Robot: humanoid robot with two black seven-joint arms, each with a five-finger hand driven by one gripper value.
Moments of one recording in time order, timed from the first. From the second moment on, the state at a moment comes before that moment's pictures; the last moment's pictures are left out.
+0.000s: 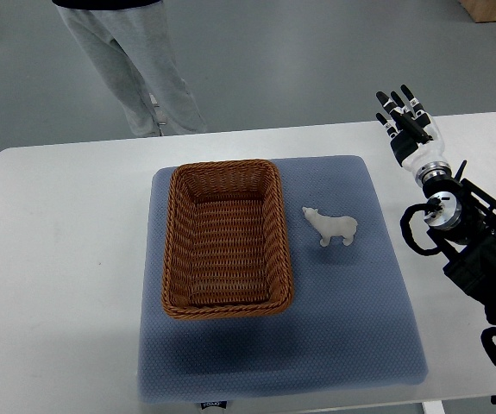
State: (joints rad) left arm 0.00 0.00 -0.16 -0.15 0.04 -0.01 0.05; right arm 0.71 -0.10 1.02 0.52 -0.13 0.11 0.35
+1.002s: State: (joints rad) left arm 0.01 0.00 -0.16 -0.15 0.04 -0.01 0.05; right arm 0.71 -0.10 1.02 0.52 -0.13 0.11 0.35
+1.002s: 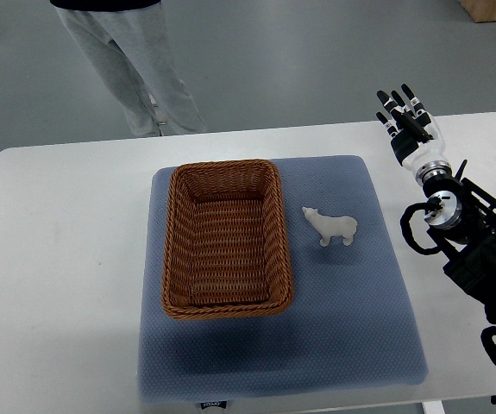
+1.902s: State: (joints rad) left arm 0.00 0.00 -0.16 -0.15 0.04 -0.01 0.05; right arm 0.71 -0.11 1.02 0.53 -0.13 0.11 0.35
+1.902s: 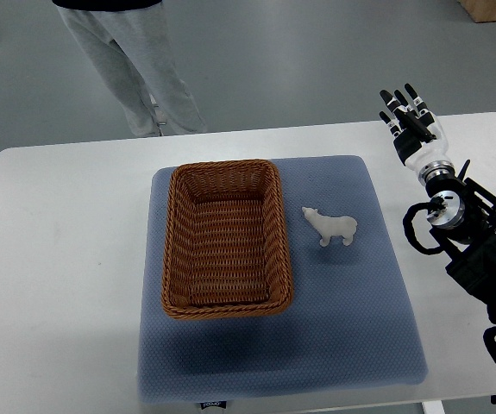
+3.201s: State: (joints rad) left arm 0.00 0.00 -0.16 -0.15 0.04 -0.01 0.05; right arm 0.98 -0.46 0.39 0.90 -0.61 0.12 0.34
